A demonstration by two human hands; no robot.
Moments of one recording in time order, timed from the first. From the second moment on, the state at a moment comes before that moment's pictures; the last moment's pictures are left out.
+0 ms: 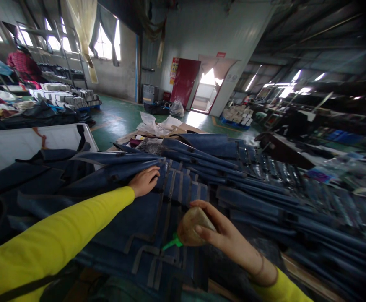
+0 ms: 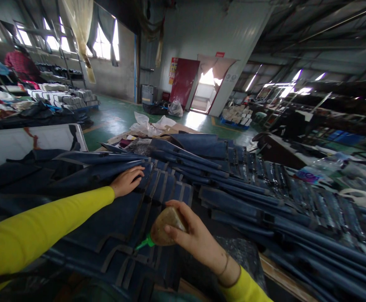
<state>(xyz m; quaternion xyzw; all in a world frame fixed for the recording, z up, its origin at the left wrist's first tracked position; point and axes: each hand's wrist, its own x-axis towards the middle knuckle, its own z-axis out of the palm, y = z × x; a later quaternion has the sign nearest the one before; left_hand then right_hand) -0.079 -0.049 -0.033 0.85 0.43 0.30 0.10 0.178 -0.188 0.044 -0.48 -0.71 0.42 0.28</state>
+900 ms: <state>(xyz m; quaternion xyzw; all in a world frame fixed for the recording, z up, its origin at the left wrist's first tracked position) -0.079 -0.049 -0.033 0.85 0.43 0.30 0.10 0.181 -0.188 0.041 -0.43 -0.81 0.26 0.30</state>
